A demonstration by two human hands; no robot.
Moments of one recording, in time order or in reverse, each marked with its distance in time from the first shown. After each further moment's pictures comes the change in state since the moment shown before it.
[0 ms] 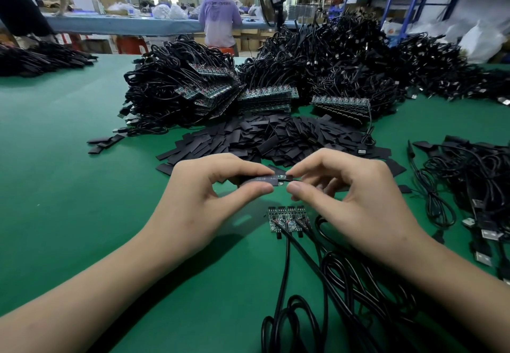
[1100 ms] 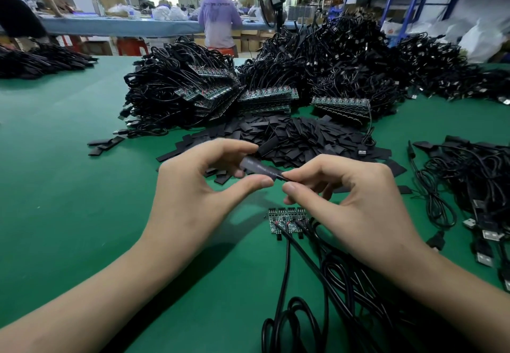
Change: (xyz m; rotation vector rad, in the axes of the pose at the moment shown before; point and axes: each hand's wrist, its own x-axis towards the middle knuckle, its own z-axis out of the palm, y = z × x) left_hand 0.001 0.008 0.002 0.011 0.195 -0.035; right_hand -0.004 -0.014 0.006 0.018 0.065 0.030
